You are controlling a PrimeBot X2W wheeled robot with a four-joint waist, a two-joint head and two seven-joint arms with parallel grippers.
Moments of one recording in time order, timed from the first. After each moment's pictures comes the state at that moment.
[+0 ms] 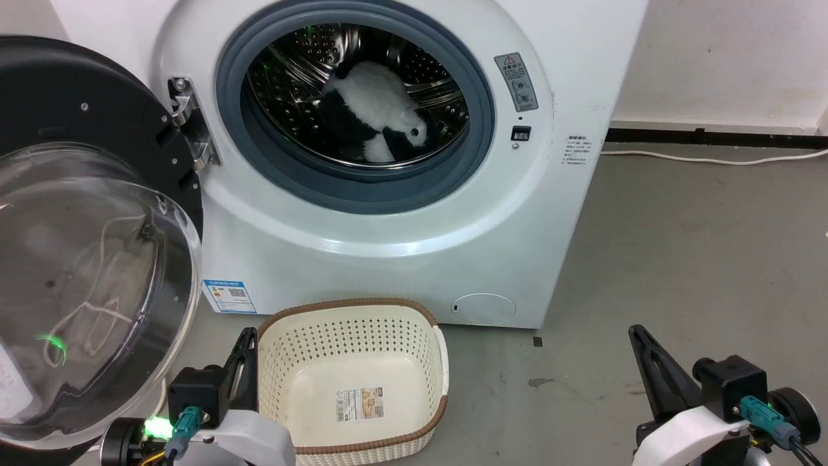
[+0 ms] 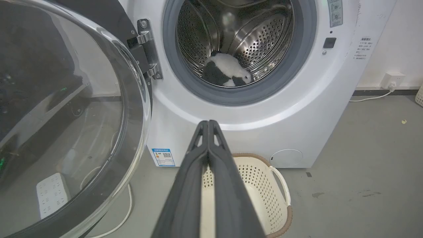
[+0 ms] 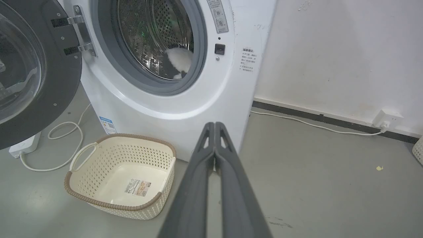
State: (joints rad) left arm 0.02 0.05 0.00 0.00 0.00 0.00 0.00; right arm 0.01 -0.05 0.00 0.00 0.00 0.13 0.00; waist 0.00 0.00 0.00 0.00
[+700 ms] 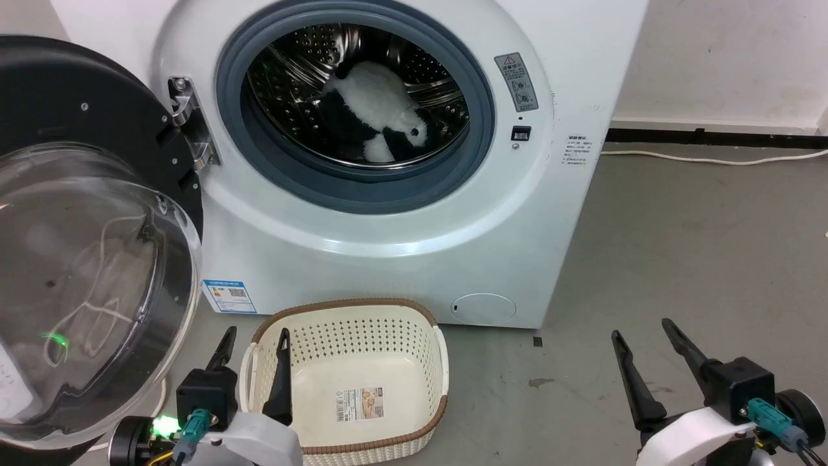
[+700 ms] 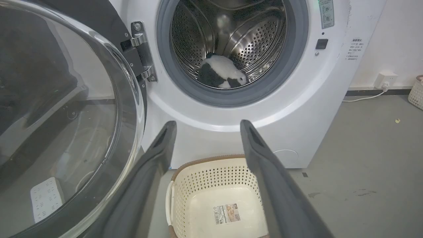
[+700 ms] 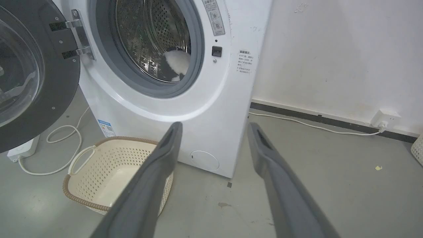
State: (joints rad) left arm 0.02 0.05 -0.02 0.01 0.00 0.00 -0.02; right arm 0.02 -0.05 -0.01 0.01 0.01 0.13 -0.02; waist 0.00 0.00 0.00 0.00
